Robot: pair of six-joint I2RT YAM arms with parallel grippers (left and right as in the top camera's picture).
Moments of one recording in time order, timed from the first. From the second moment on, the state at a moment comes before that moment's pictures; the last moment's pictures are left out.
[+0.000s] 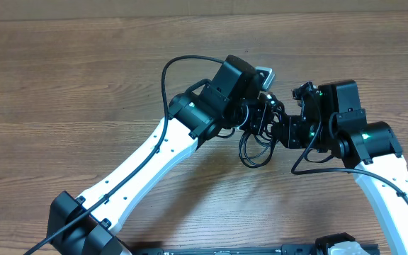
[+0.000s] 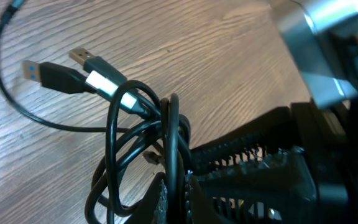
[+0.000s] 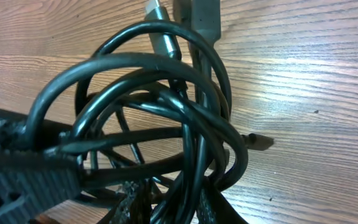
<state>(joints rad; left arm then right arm) -0.73 1.68 1.51 -0.63 0.43 -0.43 0.19 1.23 1.10 -0.93 -0.37 0.22</state>
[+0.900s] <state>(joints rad) -0.72 1.68 1.51 -0.63 0.52 -0.31 0.19 1.24 1.10 -0.94 -0.33 0.23</state>
